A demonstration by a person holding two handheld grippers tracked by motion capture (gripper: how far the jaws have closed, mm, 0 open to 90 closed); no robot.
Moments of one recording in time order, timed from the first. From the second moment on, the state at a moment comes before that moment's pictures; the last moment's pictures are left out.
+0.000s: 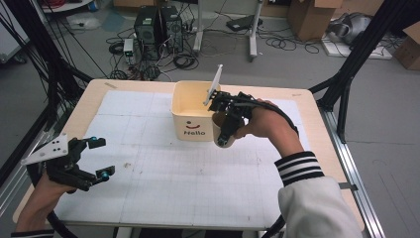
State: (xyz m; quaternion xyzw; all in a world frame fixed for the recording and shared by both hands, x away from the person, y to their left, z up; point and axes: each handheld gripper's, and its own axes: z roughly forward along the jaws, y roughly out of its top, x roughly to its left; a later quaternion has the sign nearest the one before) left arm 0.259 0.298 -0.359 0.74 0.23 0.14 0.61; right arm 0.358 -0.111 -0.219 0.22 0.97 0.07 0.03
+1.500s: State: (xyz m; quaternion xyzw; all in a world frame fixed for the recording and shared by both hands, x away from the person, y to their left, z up) left arm 0.259 0.302 -0.358 0.74 0.23 0.14 0.62; right arm 0.389 -0.116 -0.135 0.24 0.97 0.08 0.06
